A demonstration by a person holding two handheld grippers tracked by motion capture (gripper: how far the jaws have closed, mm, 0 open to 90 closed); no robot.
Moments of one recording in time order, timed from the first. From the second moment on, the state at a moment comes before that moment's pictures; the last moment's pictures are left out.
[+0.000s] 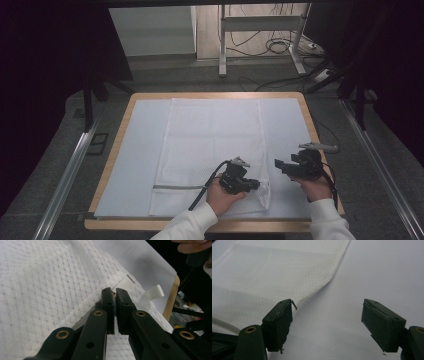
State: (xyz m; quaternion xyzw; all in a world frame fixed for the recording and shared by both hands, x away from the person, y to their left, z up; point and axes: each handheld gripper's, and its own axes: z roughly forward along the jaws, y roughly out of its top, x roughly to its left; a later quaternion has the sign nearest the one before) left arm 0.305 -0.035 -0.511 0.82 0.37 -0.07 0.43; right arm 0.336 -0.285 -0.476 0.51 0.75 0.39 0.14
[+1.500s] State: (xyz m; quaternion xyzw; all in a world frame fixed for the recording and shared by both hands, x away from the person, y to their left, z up) left arm 0.302 -0.020 -0.500 0.81 0.37 -0.06 0.45; right arm 0.338 -0.253 -0.482 0.52 0.76 0.39 0.04
